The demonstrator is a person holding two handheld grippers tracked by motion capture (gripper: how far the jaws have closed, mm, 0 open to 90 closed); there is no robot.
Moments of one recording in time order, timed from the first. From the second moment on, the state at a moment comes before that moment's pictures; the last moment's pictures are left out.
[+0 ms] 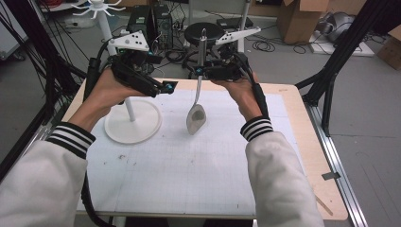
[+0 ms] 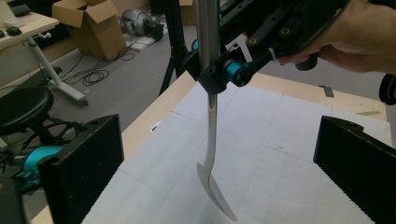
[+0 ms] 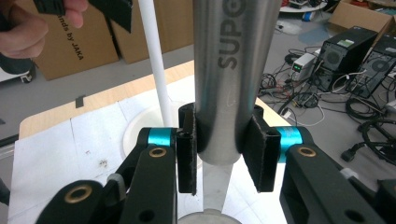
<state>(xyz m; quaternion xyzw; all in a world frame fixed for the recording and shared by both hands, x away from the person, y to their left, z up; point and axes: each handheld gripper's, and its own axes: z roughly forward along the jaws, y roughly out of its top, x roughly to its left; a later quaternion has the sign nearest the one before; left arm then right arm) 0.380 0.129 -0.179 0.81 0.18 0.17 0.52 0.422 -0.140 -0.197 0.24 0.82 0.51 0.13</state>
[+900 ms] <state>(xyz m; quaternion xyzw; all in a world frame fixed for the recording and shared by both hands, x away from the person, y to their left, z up) 0.401 0.099 -0.164 0.81 0.20 0.18 0.52 0.419 -0.134 -0.199 0.24 0.82 0.51 0.13</state>
